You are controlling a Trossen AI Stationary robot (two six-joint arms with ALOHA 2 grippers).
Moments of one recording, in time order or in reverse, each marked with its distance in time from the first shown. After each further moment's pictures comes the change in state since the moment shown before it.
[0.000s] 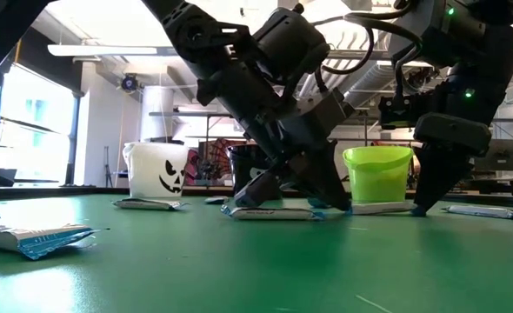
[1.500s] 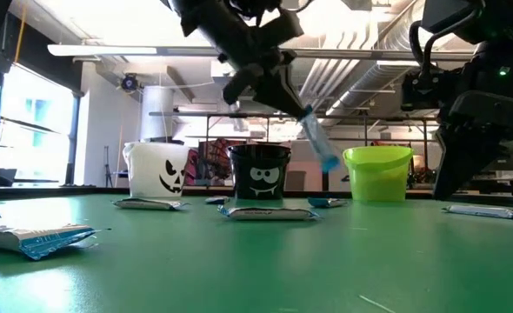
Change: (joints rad) left arm 0.156 -0.347 0.001 -0.294 0.019 -0.354; right arm 0.116 -0.085 0.010 -0.102 0.070 0.031
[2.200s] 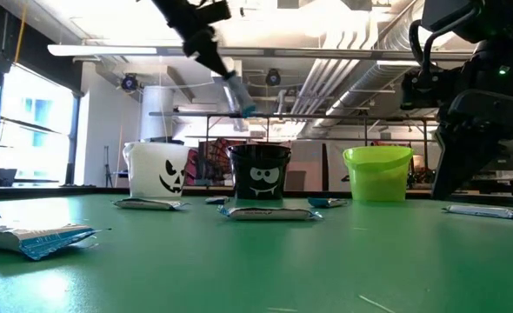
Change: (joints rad) left arm 0.335 -0.375 0.000 -0.322 -0.094 -0.185; right arm 0.003 0.000 0.001 0.007 0.003 -0.003
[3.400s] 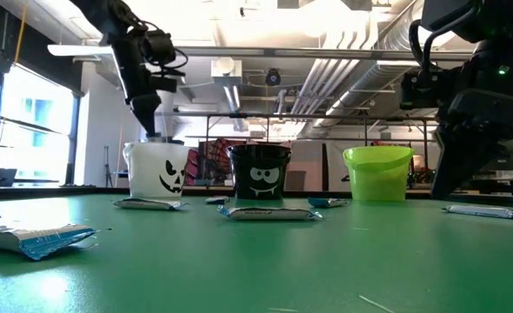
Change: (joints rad) left arm 0.469 -0.054 -0.253 -0.164 0.028 -0.100; right arm 0.000 0.000 0.000 0.005 0.000 -0.002
